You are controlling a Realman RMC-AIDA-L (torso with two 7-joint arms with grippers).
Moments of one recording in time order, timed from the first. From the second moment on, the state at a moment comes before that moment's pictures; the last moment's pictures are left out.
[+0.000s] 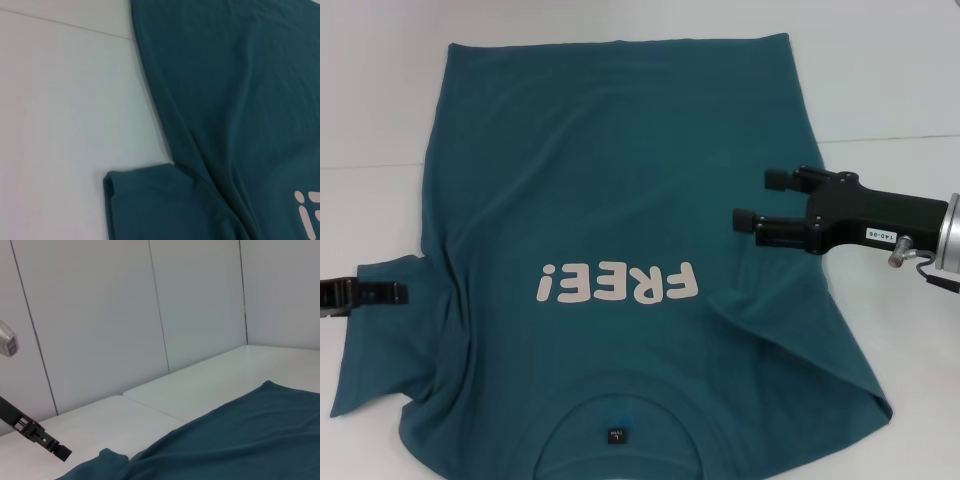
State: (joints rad) left arm -0.57 -2.09 -2.52 -1.04 -0.56 1.32 -2.46; right arm 0.58 2.06 -0.64 -0.65 -1.88 -1.39 1.36
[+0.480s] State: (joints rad) left arm -0.59 -2.06 -2.52 -0.96 -0.52 1.26 -2.46; right arm 0.58 2.07 -0.64 -0.65 -1.88 -1.40 1.37
